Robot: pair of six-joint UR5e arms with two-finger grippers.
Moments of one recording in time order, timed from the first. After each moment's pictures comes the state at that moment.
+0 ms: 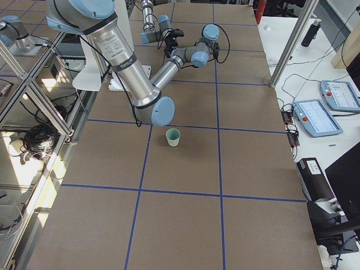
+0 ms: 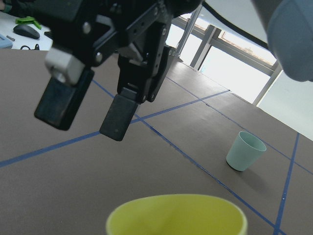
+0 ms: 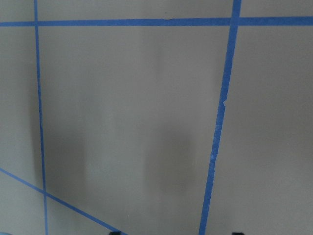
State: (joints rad) left arm -0.25 -2.04 -1.63 -2.93 -1.40 -0.62; right arm 0.72 -0.88 1.62 -1.25 2.50 1.17
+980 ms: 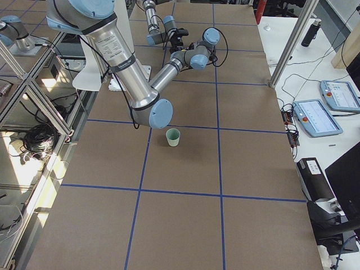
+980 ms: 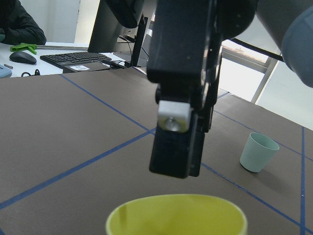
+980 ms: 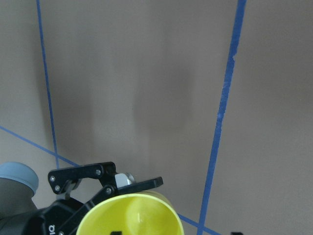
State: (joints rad) left arm -0.30 -2.05 -1.59 -2.97 -1.43 -0.60; right arm 0.71 -0.91 1.63 -1.24 2.61 1.16
